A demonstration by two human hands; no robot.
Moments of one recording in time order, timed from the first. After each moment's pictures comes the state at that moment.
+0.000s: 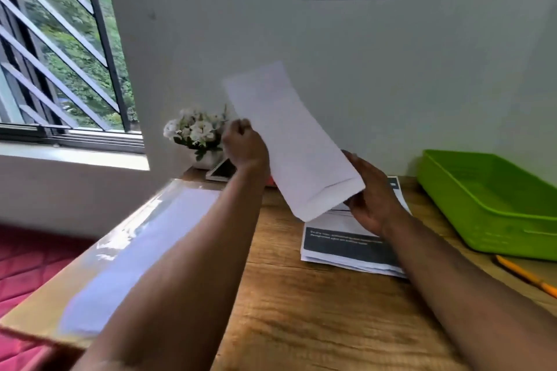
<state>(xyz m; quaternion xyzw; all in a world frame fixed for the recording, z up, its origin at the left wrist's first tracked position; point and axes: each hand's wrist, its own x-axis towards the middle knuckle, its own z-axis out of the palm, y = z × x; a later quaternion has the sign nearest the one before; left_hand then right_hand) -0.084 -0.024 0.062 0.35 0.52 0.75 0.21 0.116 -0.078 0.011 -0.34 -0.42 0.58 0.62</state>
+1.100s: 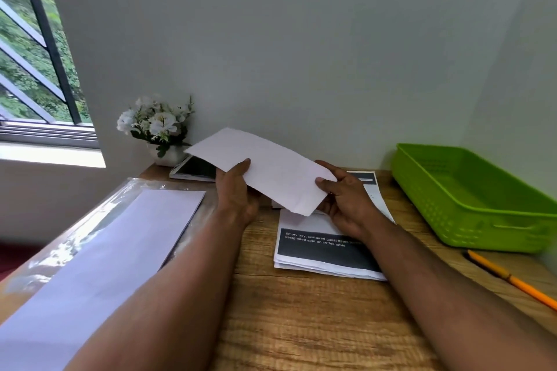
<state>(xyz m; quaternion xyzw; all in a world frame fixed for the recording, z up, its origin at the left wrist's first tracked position) -0.055 -0.020 -0.020 0.22 0.27 0.70 0.63 0.126 -0.062 -0.013 -0.39 -0.38 0.58 0.61</state>
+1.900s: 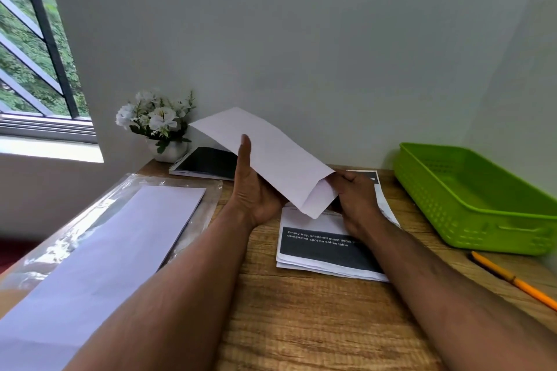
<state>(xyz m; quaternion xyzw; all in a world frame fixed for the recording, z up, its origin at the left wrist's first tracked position) -0.038 -0.037 -0.011 0.32 0.14 0.56 0.75 0.126 -0.056 -0.019 -0.51 -0.40 0.43 0.63</state>
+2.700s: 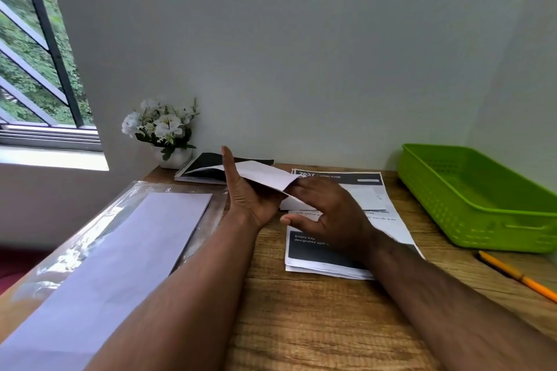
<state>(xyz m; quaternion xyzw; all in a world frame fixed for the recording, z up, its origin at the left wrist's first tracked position) -0.051 -0.017 -0.023 0.22 0.13 0.61 0.75 0.102 -0.082 -0.019 -0.34 -0.86 -0.13 0.36</state>
